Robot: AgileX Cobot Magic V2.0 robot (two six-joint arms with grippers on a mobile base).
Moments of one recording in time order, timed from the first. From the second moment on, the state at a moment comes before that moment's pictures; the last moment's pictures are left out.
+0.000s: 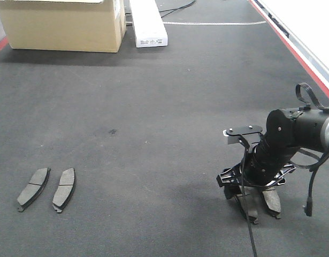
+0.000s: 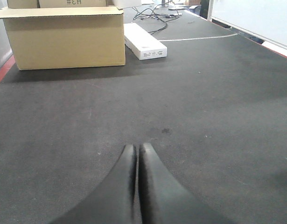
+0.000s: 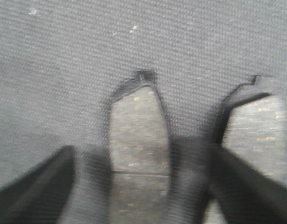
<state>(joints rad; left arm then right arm) -0.25 0.26 -0.61 0.15 0.65 -0.14 0.22 1.84 -1.14 0.09 0.79 -0.08</state>
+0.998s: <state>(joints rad) -0.25 0.26 -0.61 0.15 0.65 -0.14 -0.04 1.13 -0.82 0.06 0.54 -0.08</state>
